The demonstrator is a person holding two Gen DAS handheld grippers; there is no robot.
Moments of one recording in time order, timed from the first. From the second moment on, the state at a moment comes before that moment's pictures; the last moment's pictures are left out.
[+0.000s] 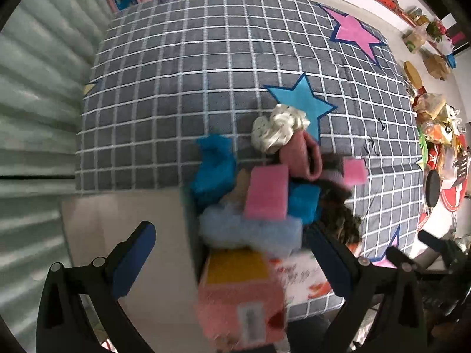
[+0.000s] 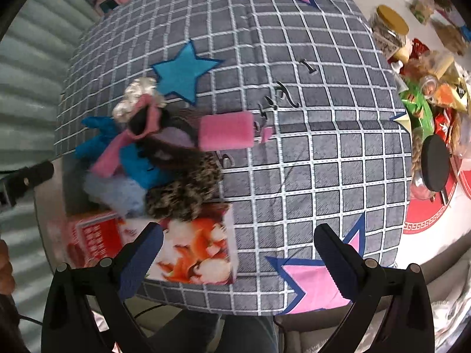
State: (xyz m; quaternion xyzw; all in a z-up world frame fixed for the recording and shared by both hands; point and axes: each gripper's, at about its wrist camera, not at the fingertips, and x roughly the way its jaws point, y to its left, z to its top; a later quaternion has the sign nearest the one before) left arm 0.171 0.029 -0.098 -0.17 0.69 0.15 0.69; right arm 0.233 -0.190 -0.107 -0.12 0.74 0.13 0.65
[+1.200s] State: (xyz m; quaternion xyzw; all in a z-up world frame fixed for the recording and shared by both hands) left arm 0.261 0.152 -0.188 -0.17 0.71 0.23 0.65; right arm 0.313 -0.201 -0.192 -0.15 0.74 0.12 0.65
